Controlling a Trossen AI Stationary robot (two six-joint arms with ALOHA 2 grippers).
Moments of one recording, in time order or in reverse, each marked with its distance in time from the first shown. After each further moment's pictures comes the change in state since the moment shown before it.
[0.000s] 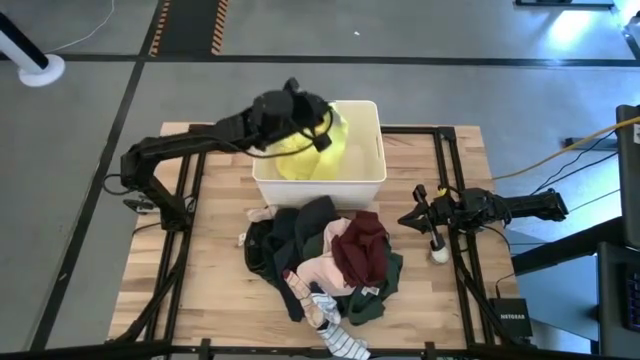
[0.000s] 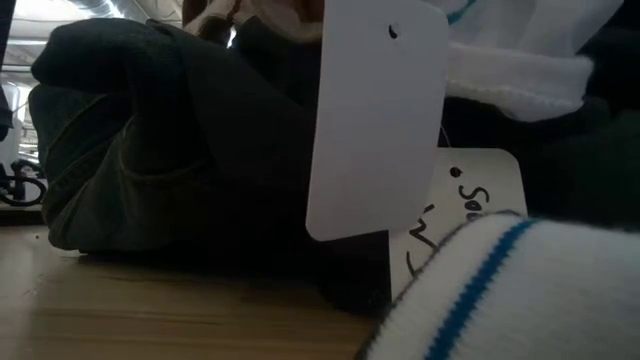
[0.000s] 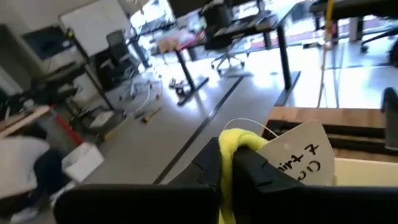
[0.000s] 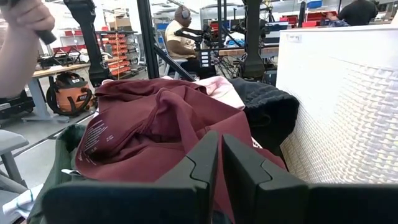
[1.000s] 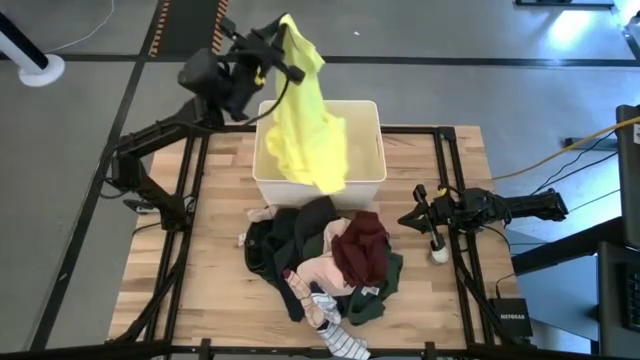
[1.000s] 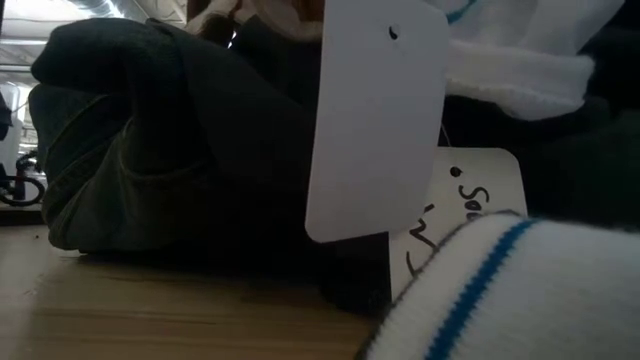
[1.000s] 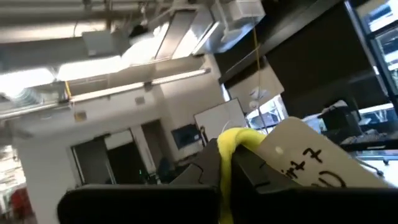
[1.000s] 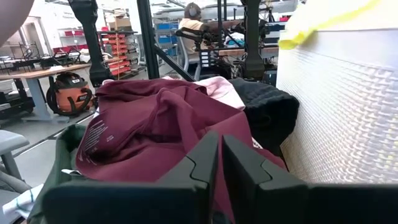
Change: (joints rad) left arm 0.075 -0.067 0.242 0.353 -0.205 0.373; right arm 0.000 0.000 0.000 0.000 0.000 0.000
